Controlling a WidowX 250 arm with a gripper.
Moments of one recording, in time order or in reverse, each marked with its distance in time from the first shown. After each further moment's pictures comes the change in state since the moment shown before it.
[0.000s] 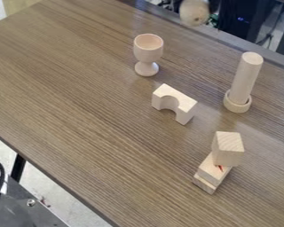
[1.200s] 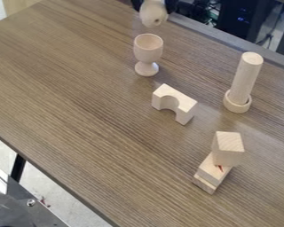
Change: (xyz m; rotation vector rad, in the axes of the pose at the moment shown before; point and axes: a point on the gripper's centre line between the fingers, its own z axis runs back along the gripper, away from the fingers) arm -0.009 0.055 -0.020 -0.013 0.018 0.127
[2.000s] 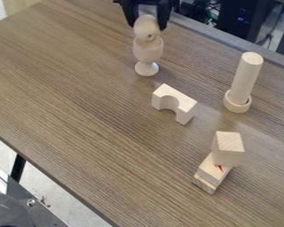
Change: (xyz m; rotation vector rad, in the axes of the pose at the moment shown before) arm -0.001 0.014 -0.029 0.035 0.053 0.011
